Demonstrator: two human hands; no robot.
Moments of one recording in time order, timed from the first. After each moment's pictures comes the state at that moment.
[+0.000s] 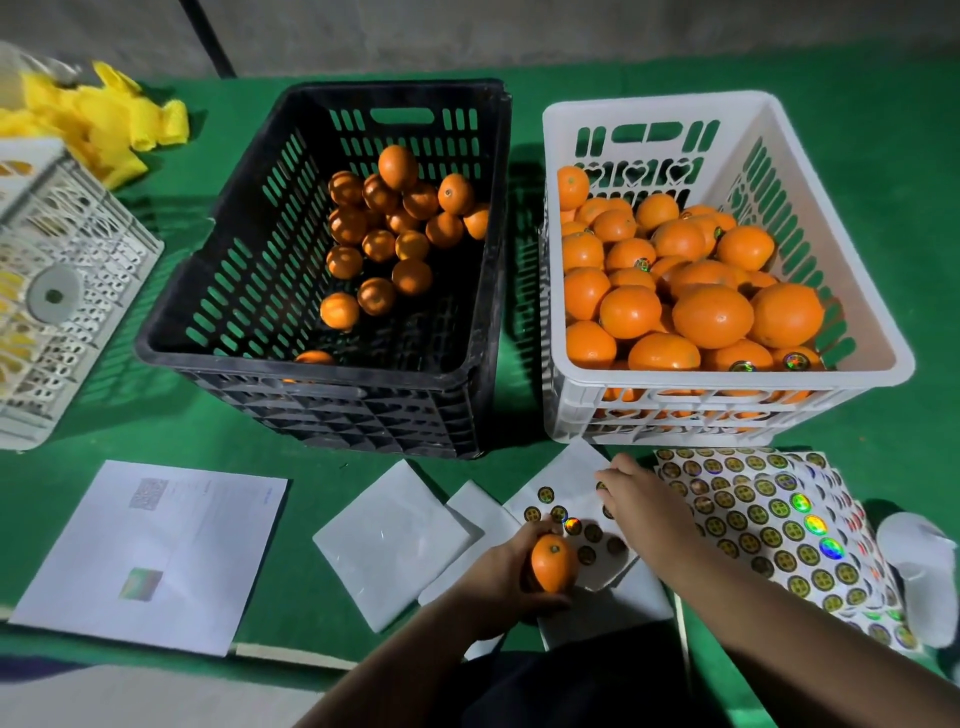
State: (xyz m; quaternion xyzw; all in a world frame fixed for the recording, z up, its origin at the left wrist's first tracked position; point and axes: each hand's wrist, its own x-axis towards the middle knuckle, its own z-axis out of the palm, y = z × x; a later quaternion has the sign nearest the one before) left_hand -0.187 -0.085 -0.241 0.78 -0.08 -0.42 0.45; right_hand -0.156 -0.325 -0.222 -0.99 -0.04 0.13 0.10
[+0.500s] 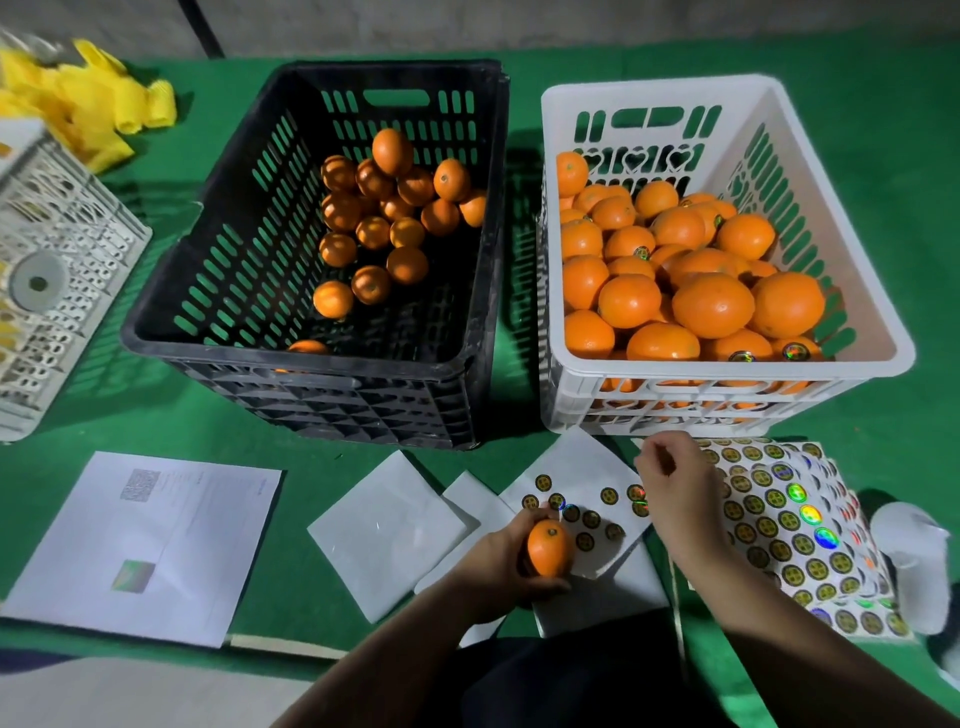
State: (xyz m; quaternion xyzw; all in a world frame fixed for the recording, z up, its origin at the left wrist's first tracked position) left_hand -0.182 -0.088 -0.236 0.77 -0.06 -0.43 0.47; right_hand -0.168 -0.334 -0.193 -0.87 0.18 -0.12 0.44
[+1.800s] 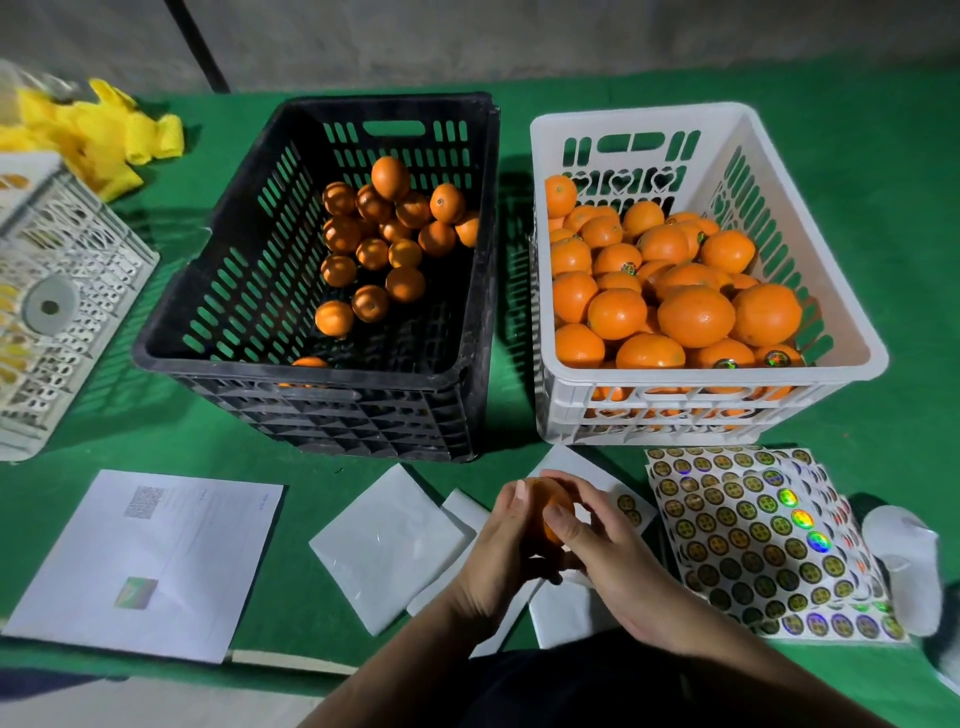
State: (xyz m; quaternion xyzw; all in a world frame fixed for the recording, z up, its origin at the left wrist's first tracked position) left_hand -0.188 -0.112 -0.141 0.58 0.07 -0.35 0.73; right_hand -0.210 -0.264 -0.142 -0.64 0.14 0.19 0.73
